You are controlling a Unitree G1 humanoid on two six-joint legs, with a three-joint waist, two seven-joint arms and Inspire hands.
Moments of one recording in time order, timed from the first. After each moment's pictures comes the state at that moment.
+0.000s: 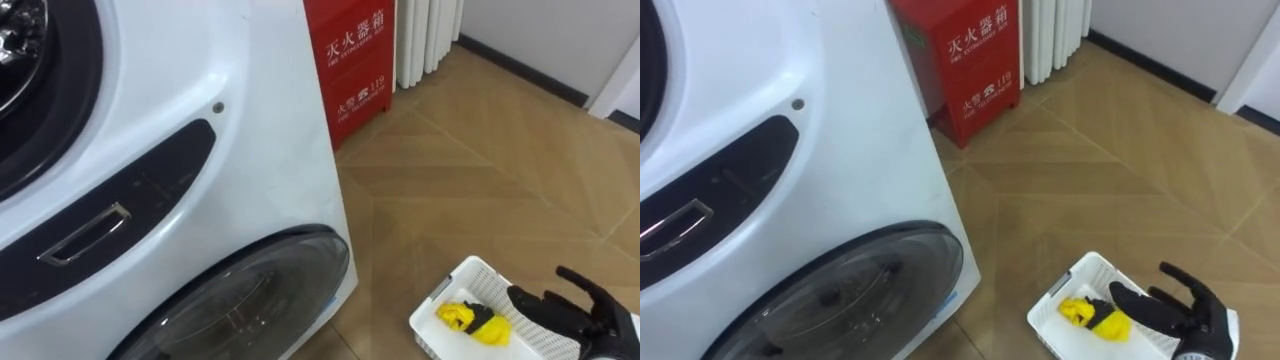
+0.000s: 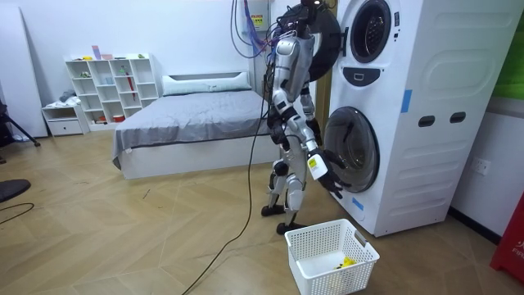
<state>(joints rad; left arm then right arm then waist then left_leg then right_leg) -0.03 0.17 -0.34 1.13 -0.25 -0.04 0.08 -0.12 -0.35 -0.11 0.72 0.47 -0.13 -0.30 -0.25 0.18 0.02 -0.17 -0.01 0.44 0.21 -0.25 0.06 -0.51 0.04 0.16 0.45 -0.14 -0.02</state>
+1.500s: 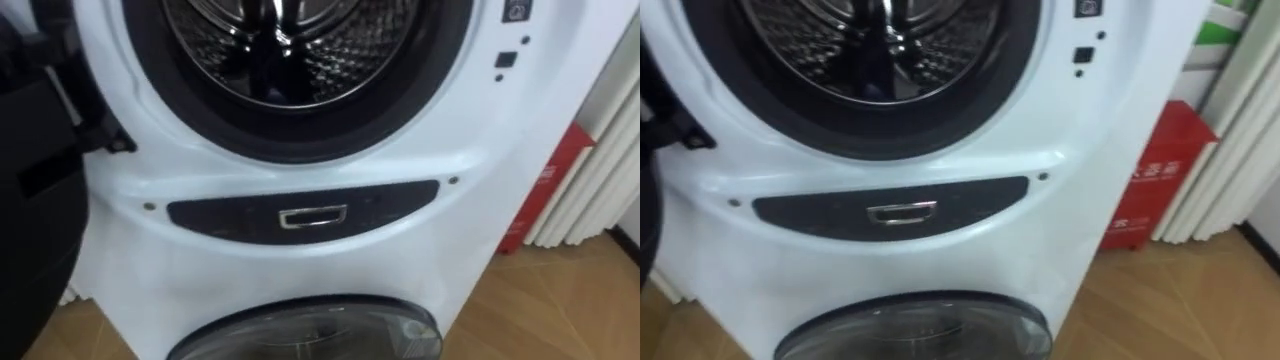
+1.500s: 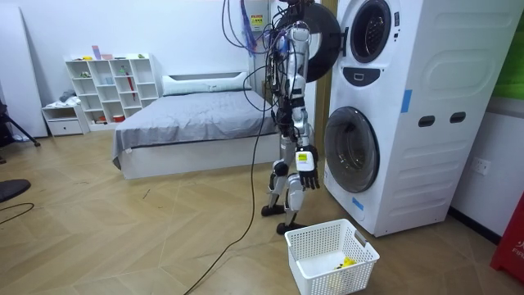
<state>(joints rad) 0.24 0.21 0.04 1.11 -0.03 -0.01 0.14 0.13 -0.22 -0.09 1.28 0.49 -0.01 -0.03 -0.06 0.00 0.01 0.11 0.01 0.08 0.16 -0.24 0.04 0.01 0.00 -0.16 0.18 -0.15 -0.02</state>
